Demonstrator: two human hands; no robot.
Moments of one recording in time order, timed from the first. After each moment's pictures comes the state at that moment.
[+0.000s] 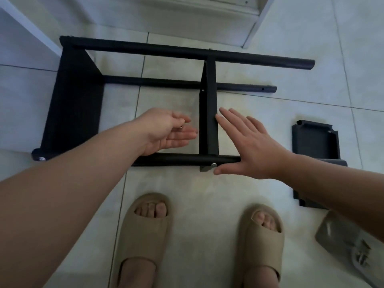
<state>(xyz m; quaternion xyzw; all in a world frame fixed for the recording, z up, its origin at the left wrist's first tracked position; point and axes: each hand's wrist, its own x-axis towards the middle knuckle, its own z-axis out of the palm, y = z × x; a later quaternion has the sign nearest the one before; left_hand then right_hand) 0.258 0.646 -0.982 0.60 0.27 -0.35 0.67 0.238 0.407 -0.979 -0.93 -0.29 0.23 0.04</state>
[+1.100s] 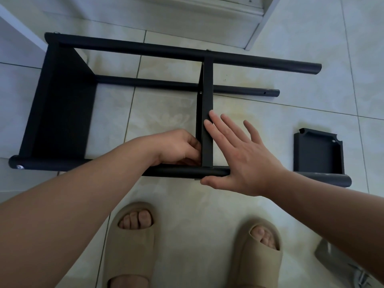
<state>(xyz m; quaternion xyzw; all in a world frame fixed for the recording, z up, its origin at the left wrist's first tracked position) 0.266 0.618 -1.022 0.68 0.04 -0.50 0.53 0.241 0.412 -0.989 -0.93 -0.30 0.20 0.05</state>
